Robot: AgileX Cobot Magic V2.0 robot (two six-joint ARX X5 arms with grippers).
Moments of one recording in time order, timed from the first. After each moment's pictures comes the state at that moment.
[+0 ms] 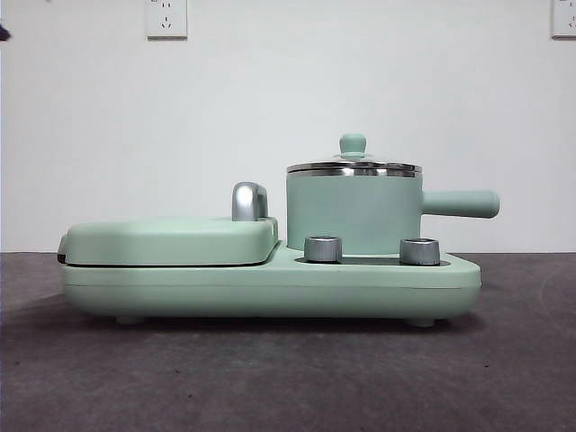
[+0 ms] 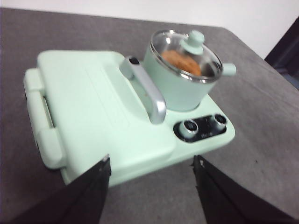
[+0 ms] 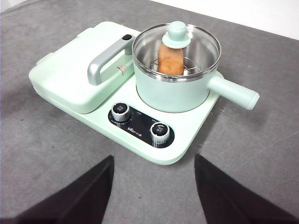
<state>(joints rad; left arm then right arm) -0.28 0.56 0.71 -0.54 0.34 -0.19 0.46 0.54 0.89 -0.82 -0.11 0.01</state>
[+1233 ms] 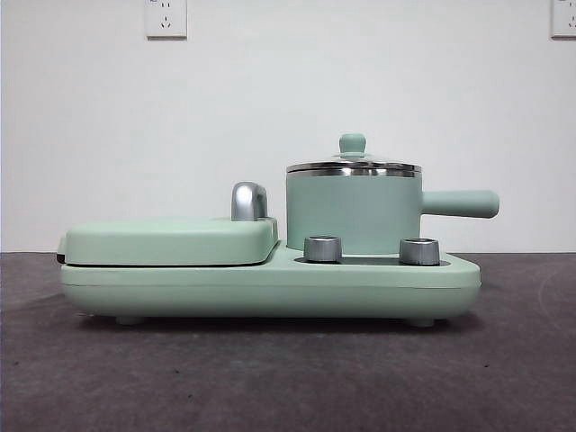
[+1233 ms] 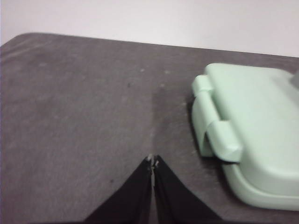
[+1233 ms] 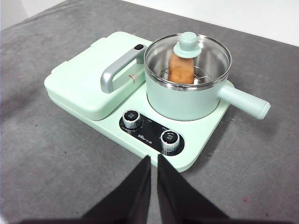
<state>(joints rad) -0.03 0.17 0.20 -0.24 0.00 -0.10 0.46 0.52 0.89 -0.80 -0.16 0.01</state>
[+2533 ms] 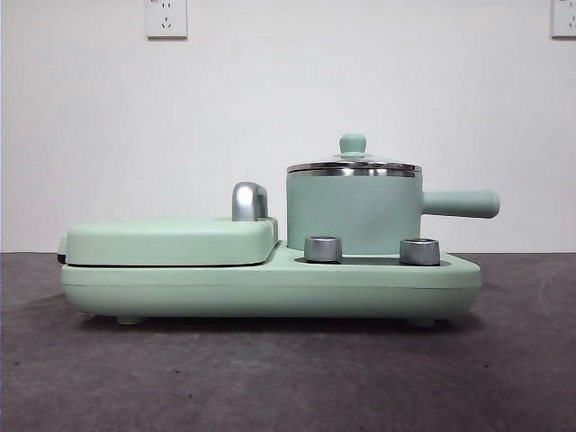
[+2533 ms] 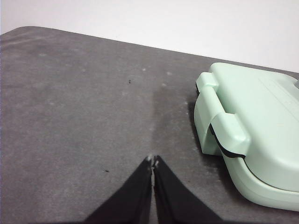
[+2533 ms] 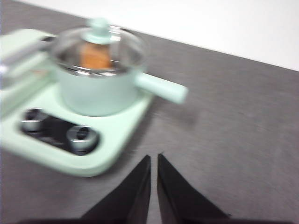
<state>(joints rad) -0.03 0.01 0.03 -0.18 0.00 -0.17 0.17 0.30 0.50 -0.50 -0.10 -0.10</state>
